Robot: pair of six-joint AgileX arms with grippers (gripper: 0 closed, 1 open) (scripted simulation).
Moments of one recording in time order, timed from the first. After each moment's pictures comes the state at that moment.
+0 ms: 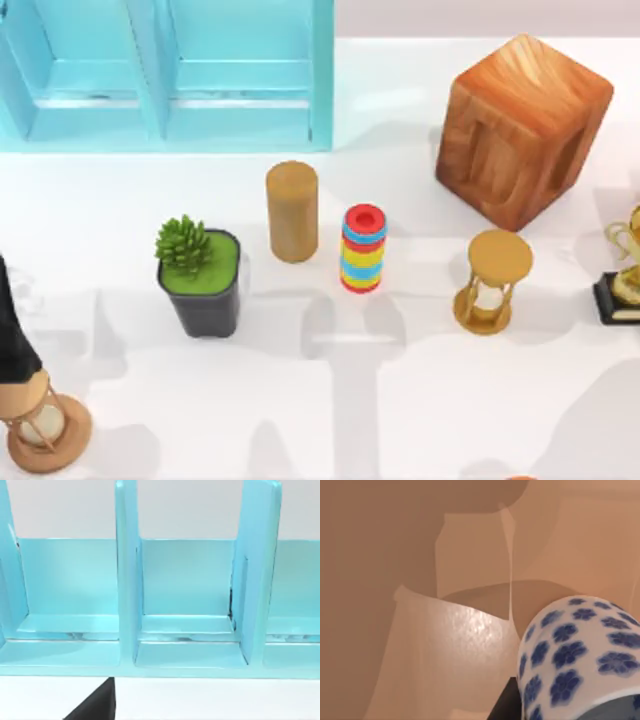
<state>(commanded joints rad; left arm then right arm) 0.00 0.00 0.00 0.00 0.00 0.00 -0.54 1.85 1.18 -0.90 0.00 -0.52</state>
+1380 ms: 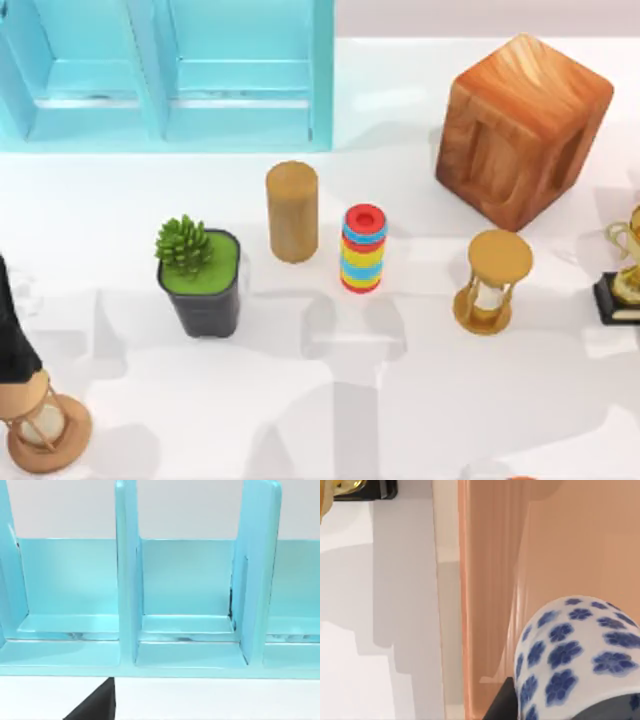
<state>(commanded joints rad) 0.00 0.00 0.00 0.00 0.00 0.00 -0.24 1.62 1.32 -1.27 0.00 -0.23</state>
